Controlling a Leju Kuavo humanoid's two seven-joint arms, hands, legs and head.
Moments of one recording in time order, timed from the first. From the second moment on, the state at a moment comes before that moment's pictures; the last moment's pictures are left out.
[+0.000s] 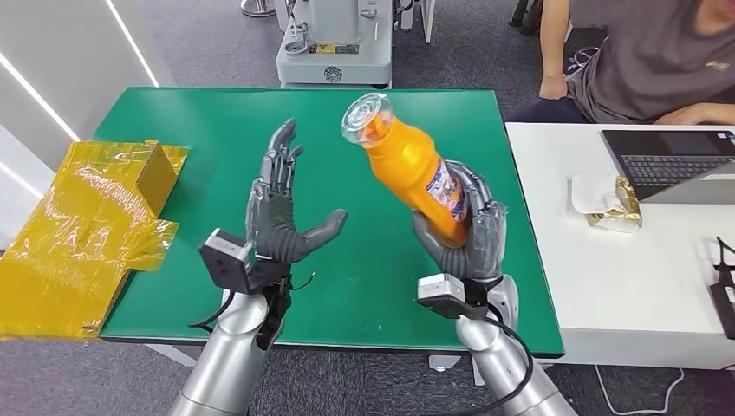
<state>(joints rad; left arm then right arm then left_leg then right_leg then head) -0.39 -0.29 -0.33 -1.11 -0.13 0.06 -0.67 -0.39 0.03 0.49 -1.20 0.40 -0.68 -0.70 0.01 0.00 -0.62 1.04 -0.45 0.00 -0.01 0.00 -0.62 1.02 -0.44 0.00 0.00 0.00</state>
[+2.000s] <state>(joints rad) -0.43 -0.31 -0.37 -0.87 -0.09 -0.09 -0.62 -0.47 -0.05 0.79 -0.91 0.27 -0.68 -0.70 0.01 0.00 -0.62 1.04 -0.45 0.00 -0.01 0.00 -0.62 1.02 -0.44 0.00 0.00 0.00</state>
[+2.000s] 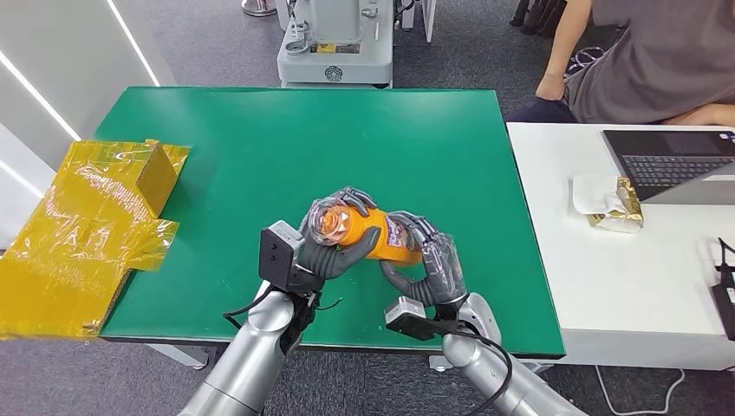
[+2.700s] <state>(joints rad) -0.43 -0.31 -0.37 -0.87 -0.09 -0.04 -0.63 -0.46 -0.04 0.69 -1.03 0.34 -0.68 -0.70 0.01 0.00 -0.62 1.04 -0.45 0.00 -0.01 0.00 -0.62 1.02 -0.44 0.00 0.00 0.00</state>
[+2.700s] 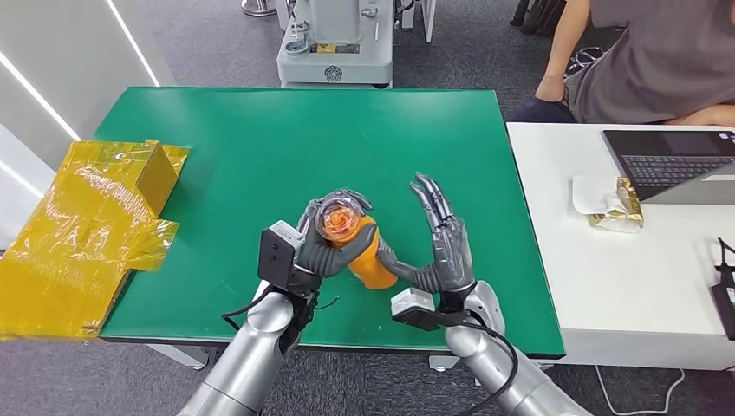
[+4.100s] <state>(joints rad) -0.61 0.00 -0.24 -1.14 -0.60 0.48 -0.44 -0.31 -0.01 0.70 -1.28 0.36 -0.68 -0.70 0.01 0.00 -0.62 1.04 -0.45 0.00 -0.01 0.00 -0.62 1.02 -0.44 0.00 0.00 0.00</state>
